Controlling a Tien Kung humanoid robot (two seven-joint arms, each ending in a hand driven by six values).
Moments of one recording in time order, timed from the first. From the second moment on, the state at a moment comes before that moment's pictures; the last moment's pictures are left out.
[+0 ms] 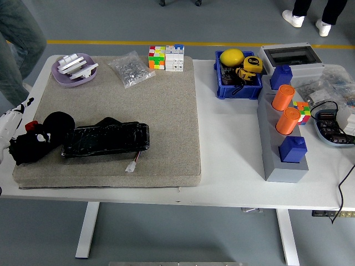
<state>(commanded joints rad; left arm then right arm) -0.22 0.32 -1.53 -0.92 2.08 0.13 -0.24 -0.04 -0.13 1.46 0.18 -0.25 -0.15 -0.04</state>
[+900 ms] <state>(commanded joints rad) -0.23 0.30 -1.48 -0.82 1.99 0.20 -0.30 -0.04 -0.13 1.45 0.18 -0.24 -0.16 -0.04</state>
